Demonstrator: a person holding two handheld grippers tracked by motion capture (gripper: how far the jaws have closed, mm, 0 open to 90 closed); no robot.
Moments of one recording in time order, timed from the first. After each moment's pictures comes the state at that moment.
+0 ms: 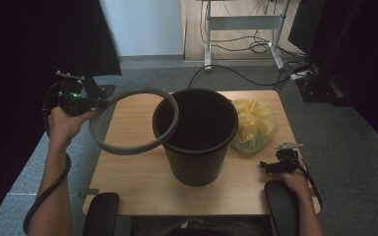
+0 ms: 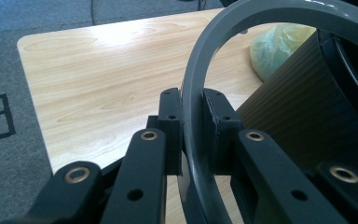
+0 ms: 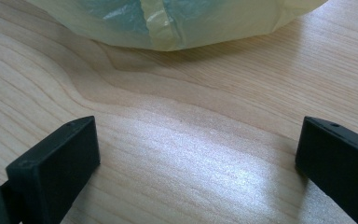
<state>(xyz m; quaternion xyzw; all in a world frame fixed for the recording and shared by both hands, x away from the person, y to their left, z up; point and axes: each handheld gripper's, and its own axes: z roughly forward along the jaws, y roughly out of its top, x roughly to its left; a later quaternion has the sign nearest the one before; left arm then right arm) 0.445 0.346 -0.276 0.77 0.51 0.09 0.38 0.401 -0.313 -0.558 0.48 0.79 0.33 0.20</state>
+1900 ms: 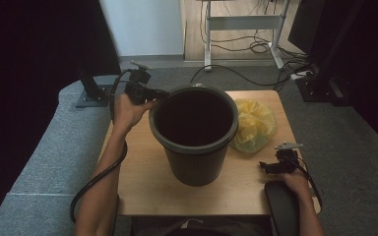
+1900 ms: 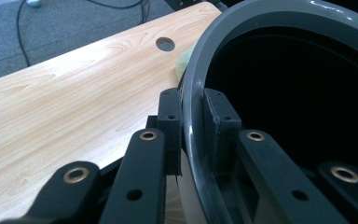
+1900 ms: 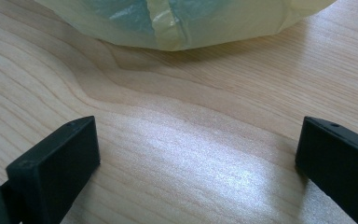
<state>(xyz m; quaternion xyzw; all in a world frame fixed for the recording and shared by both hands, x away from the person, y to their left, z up) 0.484 0.182 -0.278 0.82 0.40 0.07 0.40 0.400 -0.312 -0.558 0.47 0.79 0.34 0.20</state>
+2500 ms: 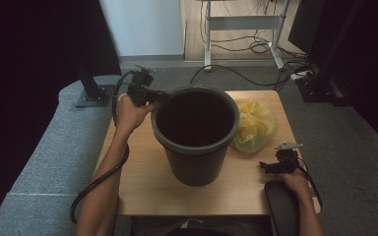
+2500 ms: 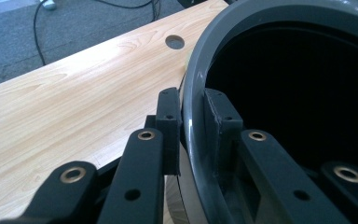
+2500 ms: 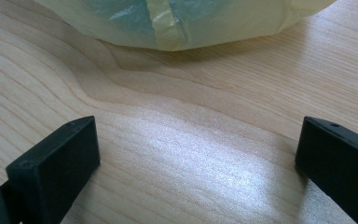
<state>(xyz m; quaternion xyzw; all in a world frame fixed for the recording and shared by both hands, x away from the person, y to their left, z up) 0.480 0.176 -0.281 0.83 0.41 0.09 0.38 0.400 -0.312 -0.558 0.47 0.79 0.34 0.20</state>
